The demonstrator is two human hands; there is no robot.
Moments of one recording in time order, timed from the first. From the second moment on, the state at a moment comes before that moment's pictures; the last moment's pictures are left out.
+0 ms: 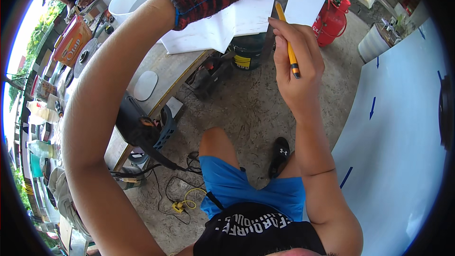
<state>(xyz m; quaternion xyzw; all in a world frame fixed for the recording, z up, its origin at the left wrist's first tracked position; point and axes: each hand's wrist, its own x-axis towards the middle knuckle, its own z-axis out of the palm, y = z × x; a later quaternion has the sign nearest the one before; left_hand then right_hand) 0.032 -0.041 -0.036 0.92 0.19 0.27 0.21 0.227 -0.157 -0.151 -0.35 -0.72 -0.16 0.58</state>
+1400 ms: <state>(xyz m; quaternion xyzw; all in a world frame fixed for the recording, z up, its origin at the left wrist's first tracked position) 0.046 -0.053 -0.022 0.69 0.28 0.29 0.60 0.213 -0.160 -0.167 -0.40 -0.72 -0.18 0.54</state>
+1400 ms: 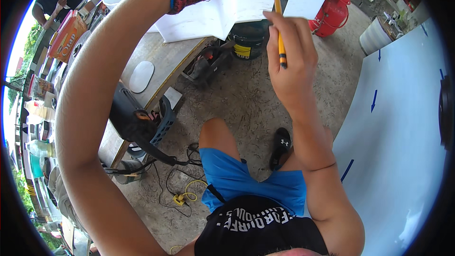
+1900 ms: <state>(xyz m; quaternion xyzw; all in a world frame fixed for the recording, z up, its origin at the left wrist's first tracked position) 0.036 -0.050 -0.026 0.95 0.18 0.27 0.05 0.207 -0.173 -0.210 -0.43 -0.71 -0.12 0.54</state>
